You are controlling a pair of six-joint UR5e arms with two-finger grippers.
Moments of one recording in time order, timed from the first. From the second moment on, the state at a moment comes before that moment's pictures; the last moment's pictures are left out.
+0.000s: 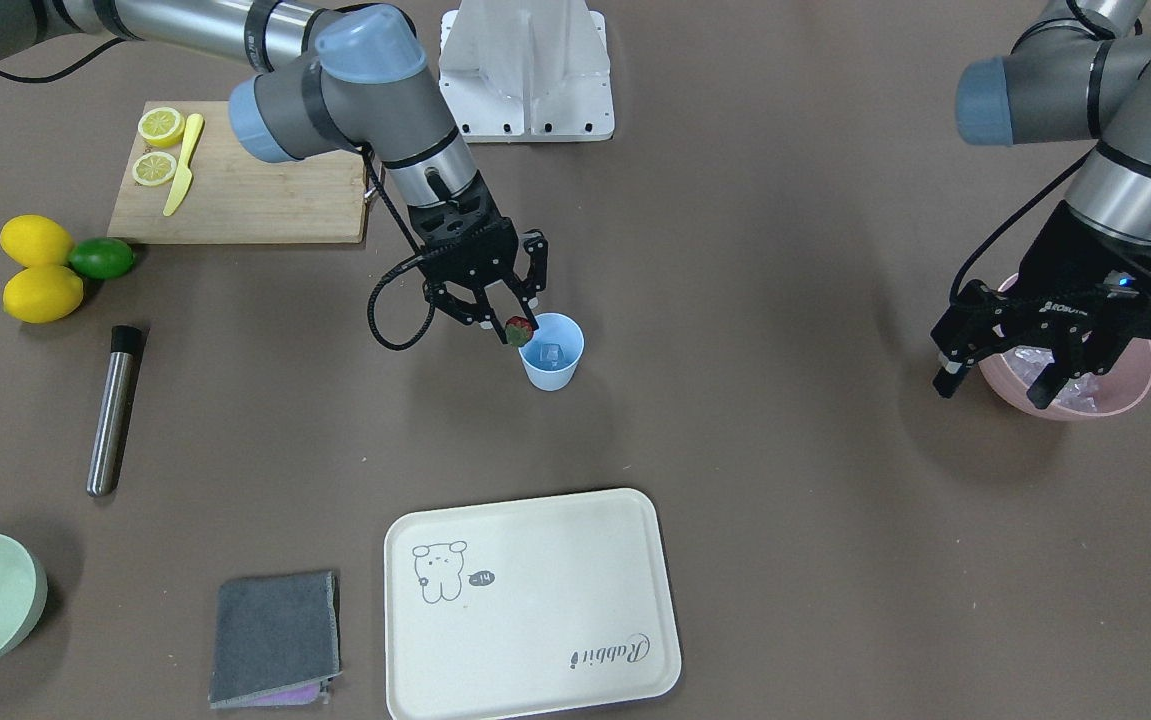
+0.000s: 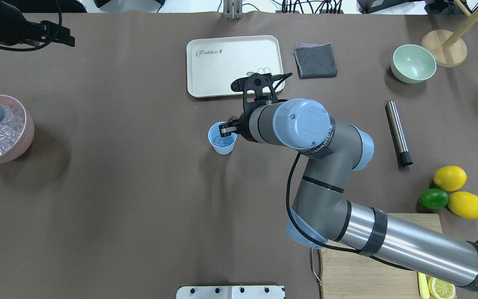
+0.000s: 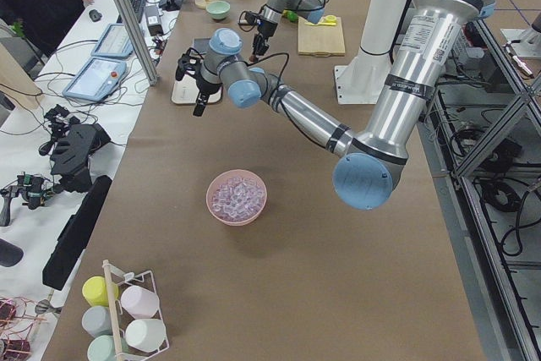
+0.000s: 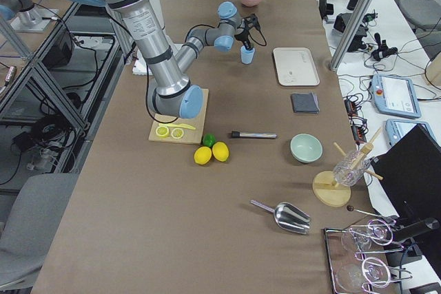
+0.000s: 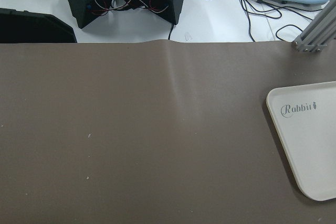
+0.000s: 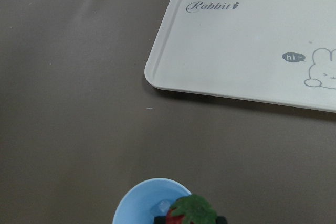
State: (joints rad) left arm -1.10 -1.92 -1.77 -2.00 -2.03 -0.86; right arm 0.49 -0.90 1.62 -1.09 1.59 1.00
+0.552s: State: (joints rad) left arm -1.10 -1.92 -1.77 -2.00 -2.03 -0.86; right arm 0.46 -0.85 1.55 -1.10 1.54 1.00
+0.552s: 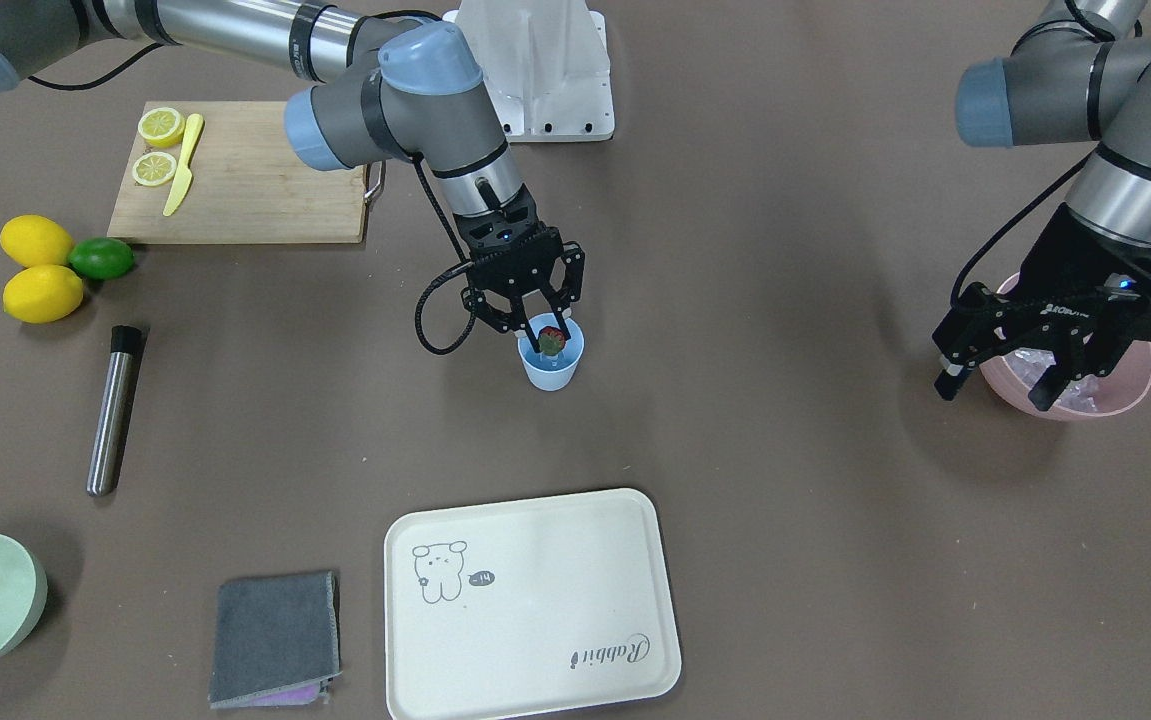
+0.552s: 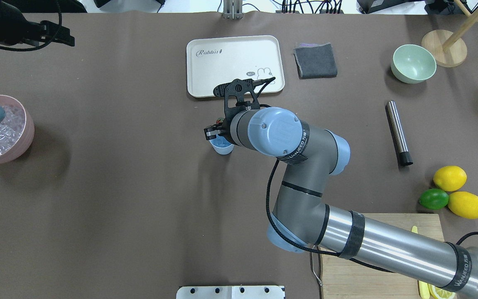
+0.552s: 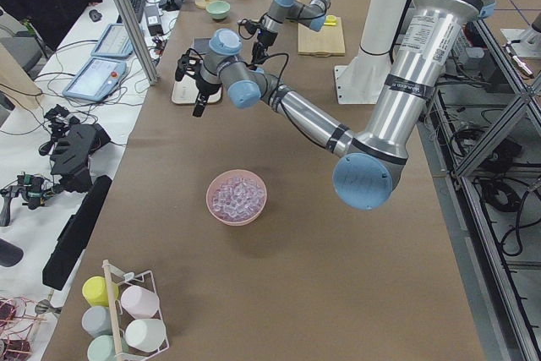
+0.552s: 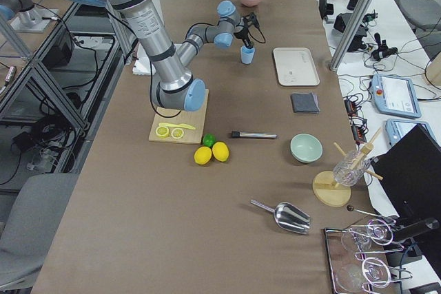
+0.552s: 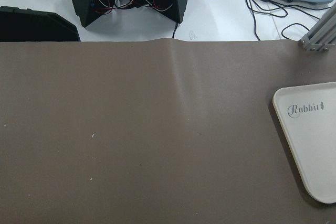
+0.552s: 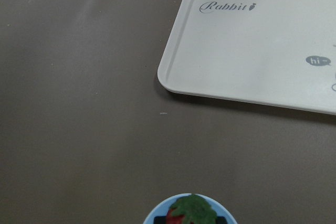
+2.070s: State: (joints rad) left arm -1.11 -1.96 -1.77 -1.97 -2.03 -0.86; right arm 1.01 -1.13 1.71 -1.56 2.16 0.76
